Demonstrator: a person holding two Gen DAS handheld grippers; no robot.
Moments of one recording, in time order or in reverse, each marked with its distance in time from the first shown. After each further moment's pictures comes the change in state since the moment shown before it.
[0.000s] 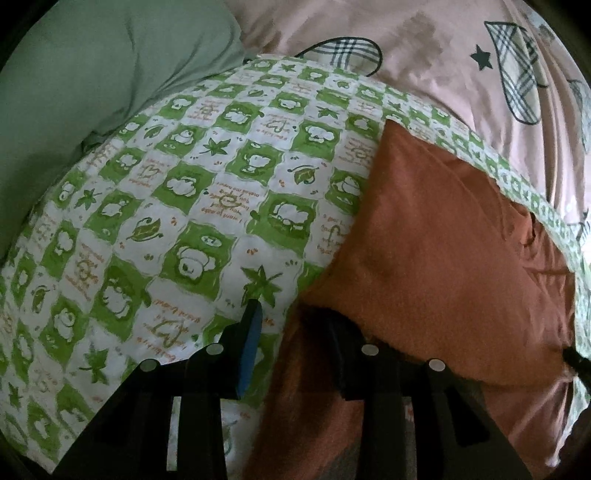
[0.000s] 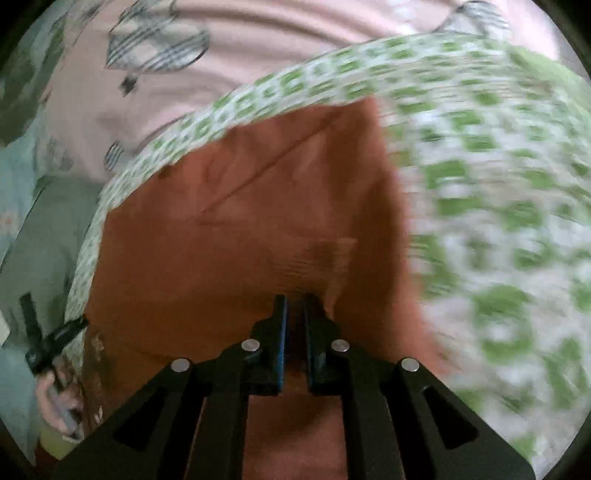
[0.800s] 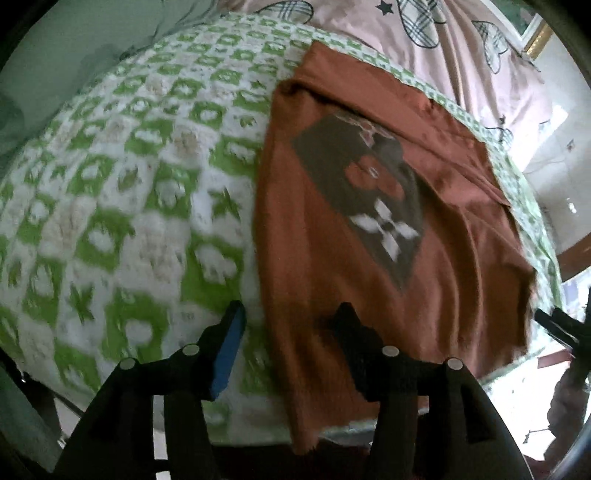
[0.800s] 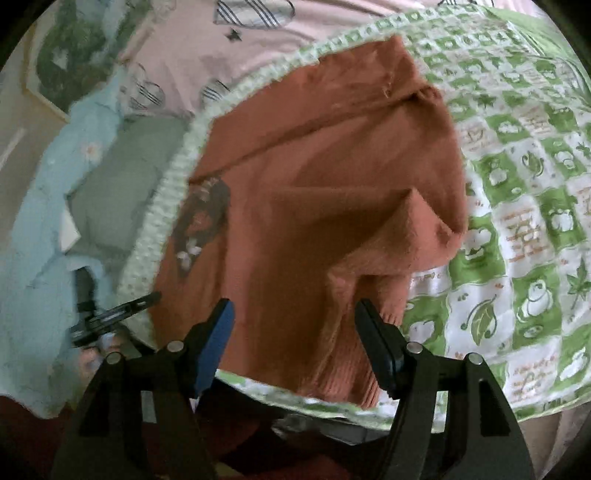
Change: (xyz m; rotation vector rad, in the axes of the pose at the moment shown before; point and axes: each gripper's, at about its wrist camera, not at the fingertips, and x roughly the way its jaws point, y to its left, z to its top) left arm -0.130 0.057 -0.193 0.116 0.176 -0.244; right arm -0.111 0.045 -0.204 -0.036 0.120 0.206
